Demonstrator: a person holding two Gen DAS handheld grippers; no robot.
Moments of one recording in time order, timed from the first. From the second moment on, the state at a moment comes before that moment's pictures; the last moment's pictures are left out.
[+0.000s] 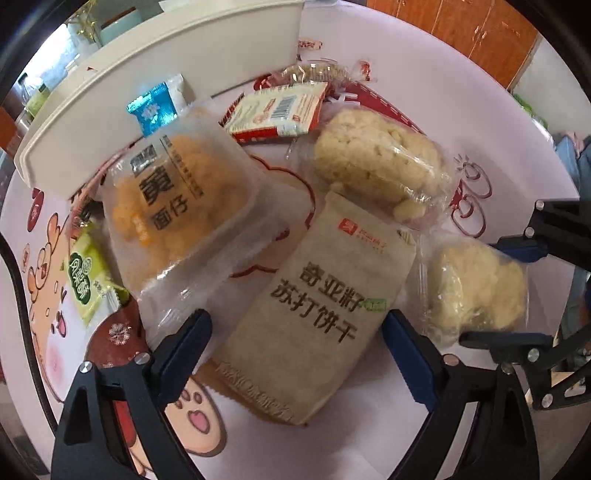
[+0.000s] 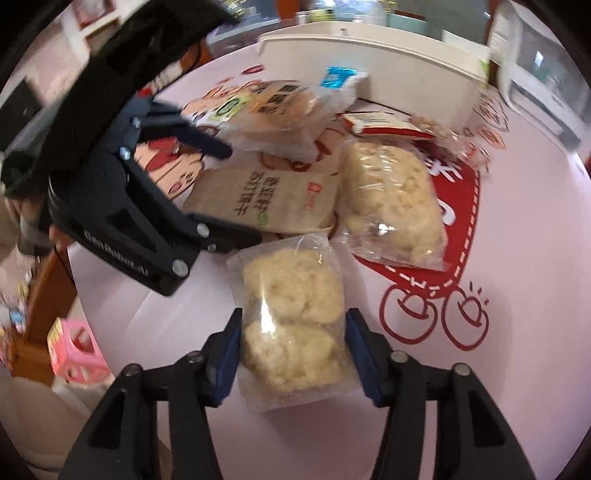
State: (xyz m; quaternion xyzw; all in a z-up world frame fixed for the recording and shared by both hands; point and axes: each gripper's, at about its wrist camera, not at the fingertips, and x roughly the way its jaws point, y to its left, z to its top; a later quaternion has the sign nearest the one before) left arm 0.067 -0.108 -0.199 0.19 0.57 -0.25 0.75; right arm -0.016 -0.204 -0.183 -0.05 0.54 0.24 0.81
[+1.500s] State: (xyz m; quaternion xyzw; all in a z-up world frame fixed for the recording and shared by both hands) left arm 0.045 -0.030 -0.054 0.11 0.50 -0.11 0.85; right arm 0.009 -0.163 -0.065 -0.02 0.44 0.19 0.88
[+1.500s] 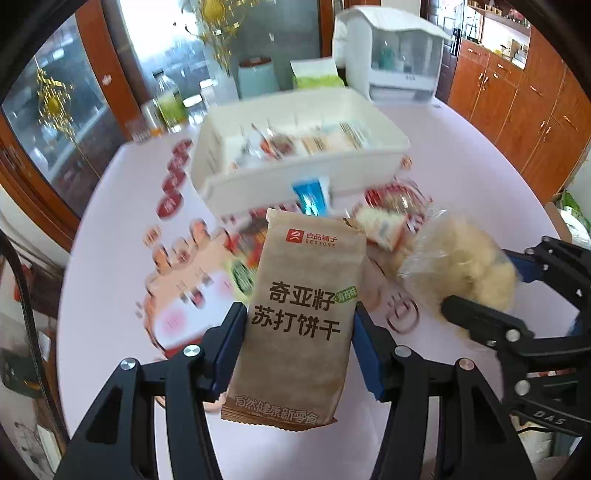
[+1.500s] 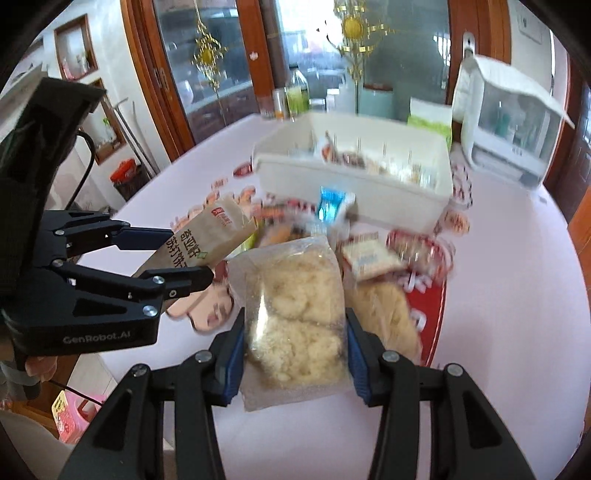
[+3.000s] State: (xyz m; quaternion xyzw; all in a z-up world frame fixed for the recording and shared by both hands) left arm 0.340 -0.028 -0.034 0.12 0.45 -0.08 0.88; right arm 0.315 -0.176 -0.042 0.02 0.48 0.02 0.88
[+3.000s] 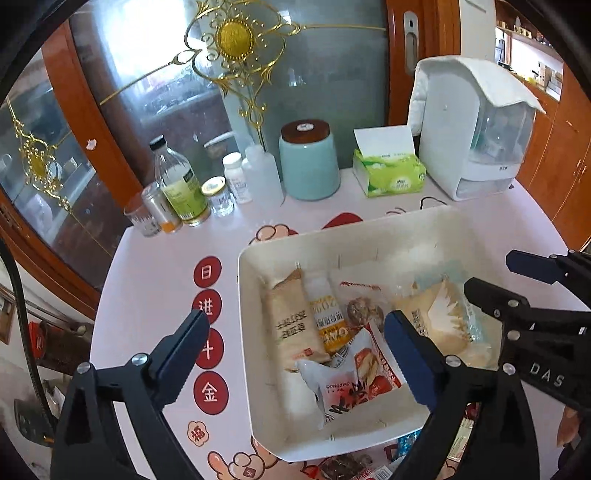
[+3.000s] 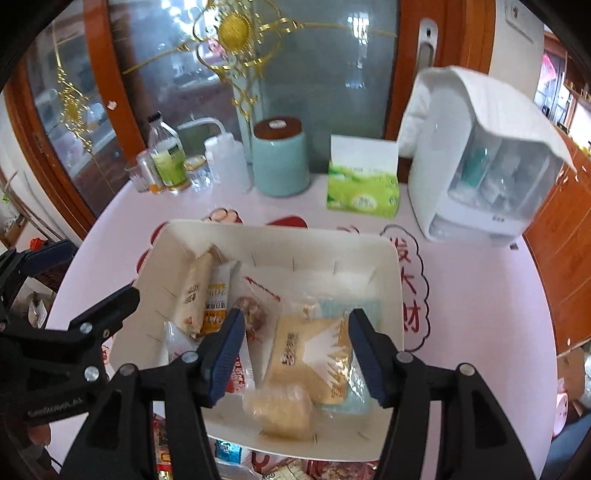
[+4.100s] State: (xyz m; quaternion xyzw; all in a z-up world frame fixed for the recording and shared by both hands) left arm 0.254 -0.036 0.006 0.08 0.43 -0.09 0.89; right arm 0.237 -0.175 0.009 -0.01 0.41 0.00 0.91
